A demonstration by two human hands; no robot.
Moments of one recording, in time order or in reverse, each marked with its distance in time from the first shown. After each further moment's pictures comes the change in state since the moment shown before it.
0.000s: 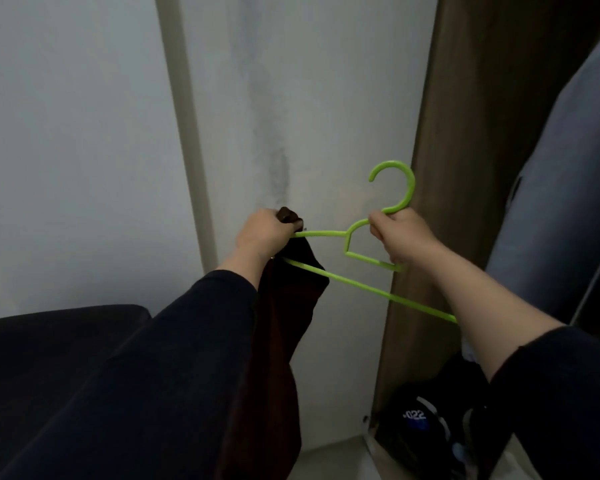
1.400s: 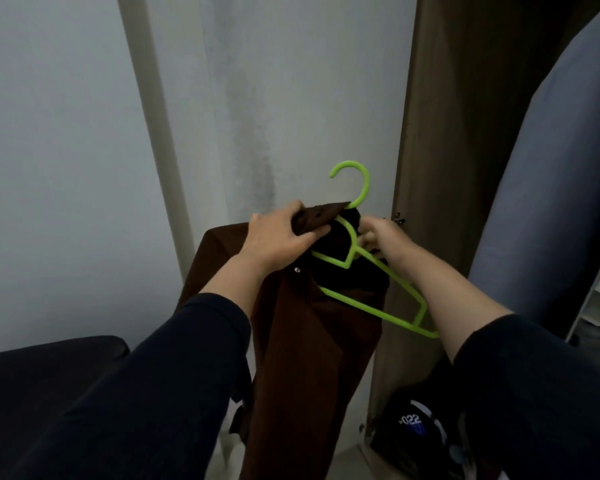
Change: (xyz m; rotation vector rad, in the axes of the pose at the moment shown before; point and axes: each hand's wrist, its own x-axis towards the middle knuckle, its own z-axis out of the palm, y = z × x) left_hand 0.010 0.017 0.005 0.169 0.033 0.550; right_hand 0.033 0.000 0.015 0.185 -0.139 0.176
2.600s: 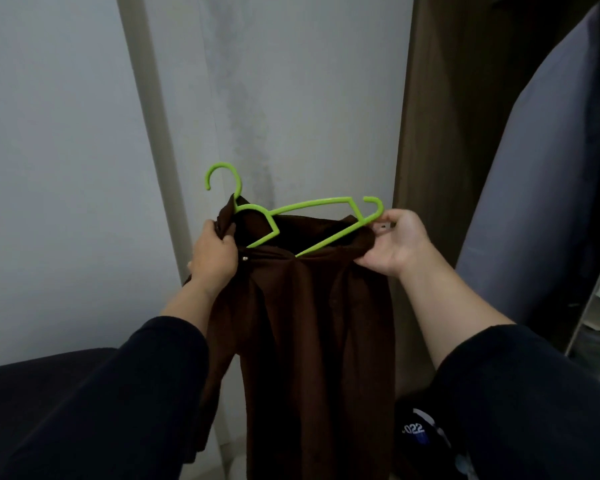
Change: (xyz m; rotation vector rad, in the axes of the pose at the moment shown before) left_hand -0.018 -0.067 -0.021 -0.283 0.295 -0.548; right_hand -0.003 -0.019 -0.002 1.143 -0.125 0.305
